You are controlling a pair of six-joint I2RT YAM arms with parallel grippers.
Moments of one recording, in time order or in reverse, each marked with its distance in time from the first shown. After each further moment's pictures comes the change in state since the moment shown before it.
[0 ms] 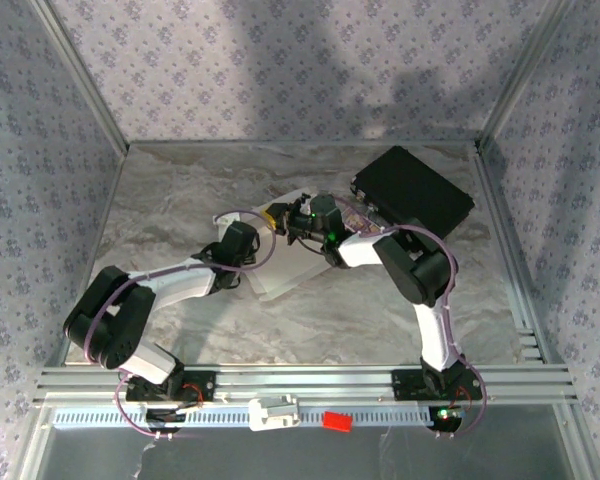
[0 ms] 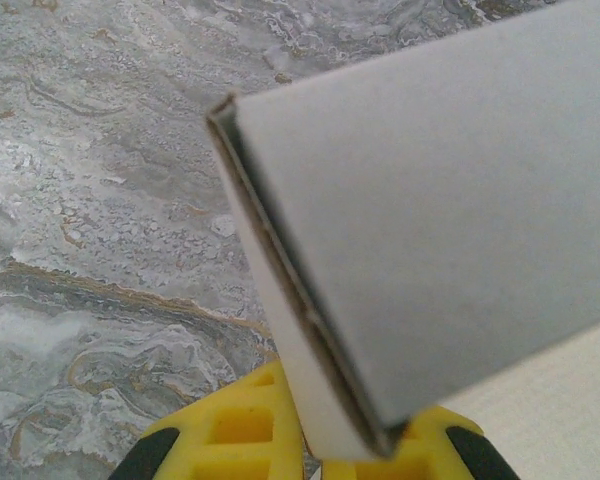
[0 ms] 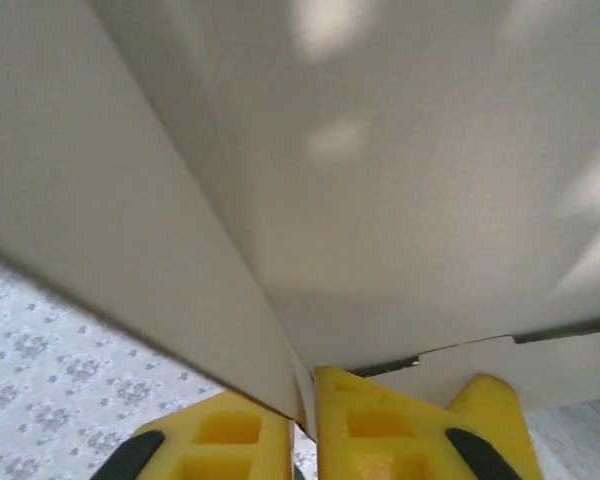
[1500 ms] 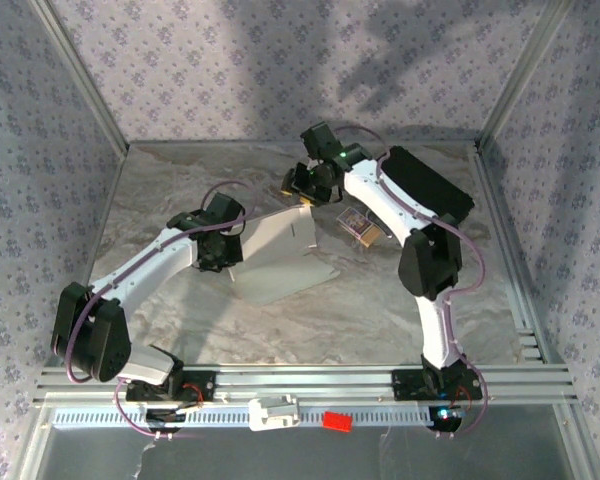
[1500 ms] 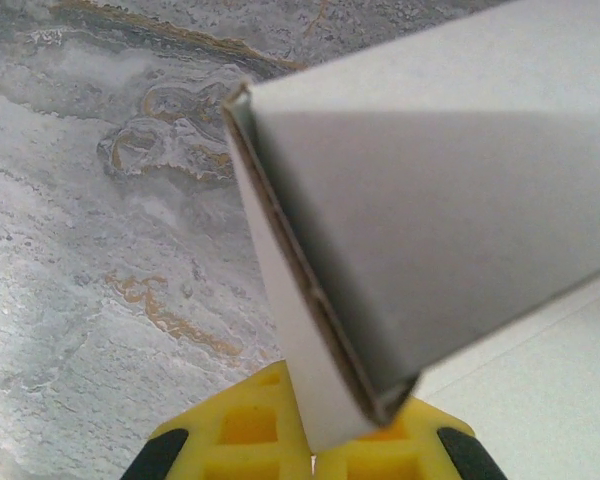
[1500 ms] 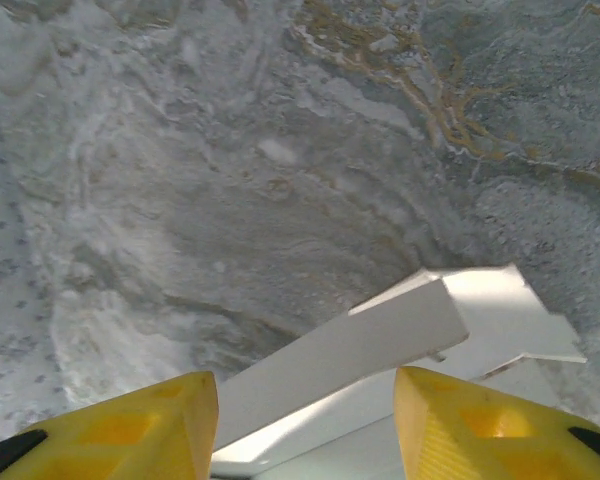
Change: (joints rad) left arm 0.101 -0.088 0.377 -0.900 0.365 -0.069; right arm -0.101 0.047 0.928 -1.728 0.191 -0.919
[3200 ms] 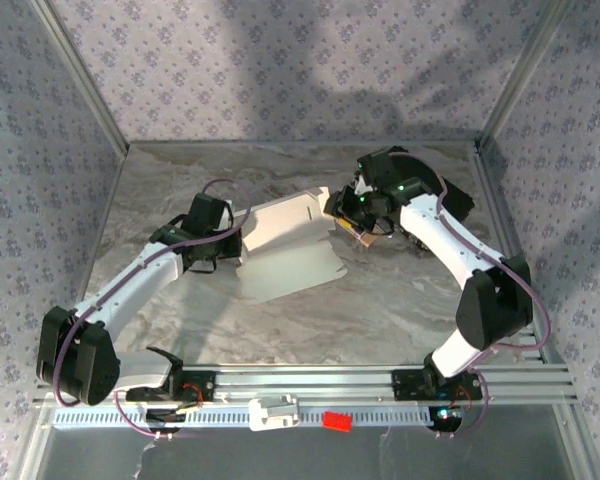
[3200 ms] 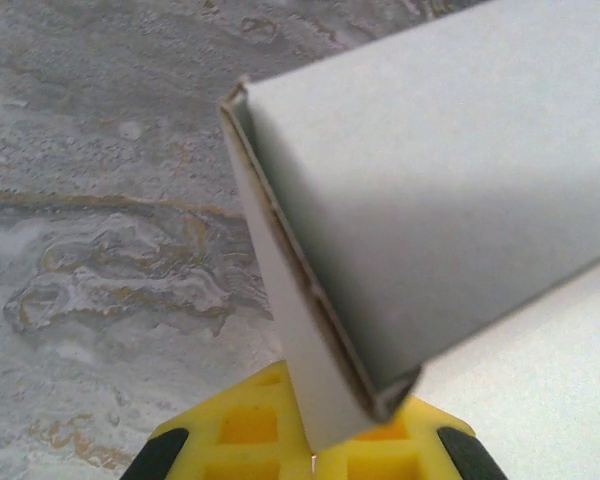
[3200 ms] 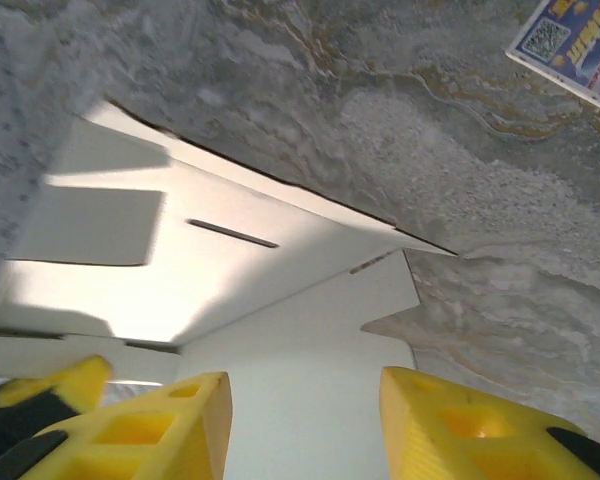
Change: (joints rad) left arm 0.058 -0.133 -0.110 0.286 0.156 0.219; right arm -0.131 -0.509 -0.669 0.206 -0.101 -0.039
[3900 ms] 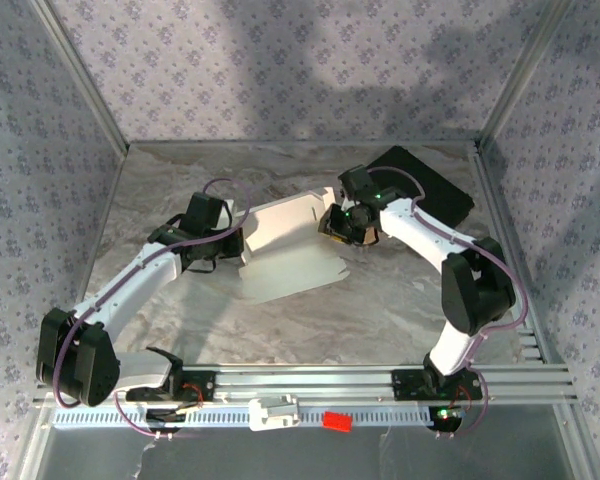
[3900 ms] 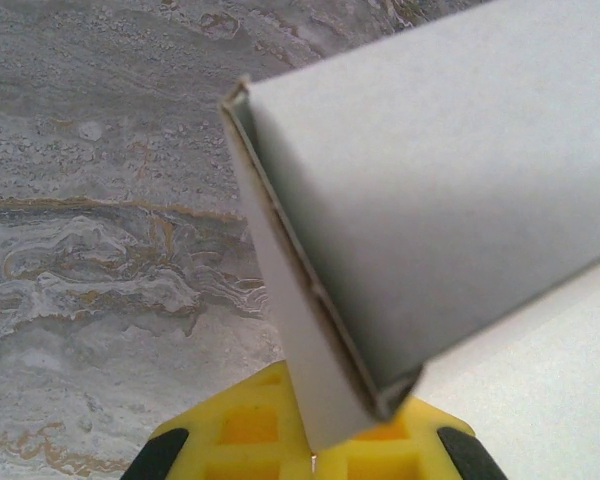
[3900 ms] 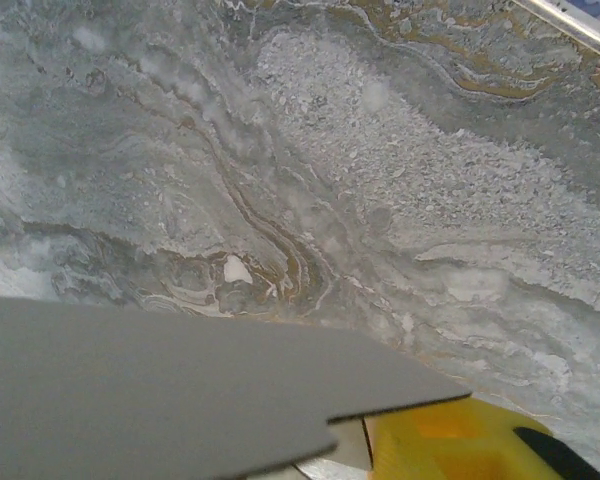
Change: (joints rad) left arm 0.008 -0.005 0.000 0.004 0.068 0.017; right arm 0.058 0.116 -0.042 0.051 0.069 -0.021
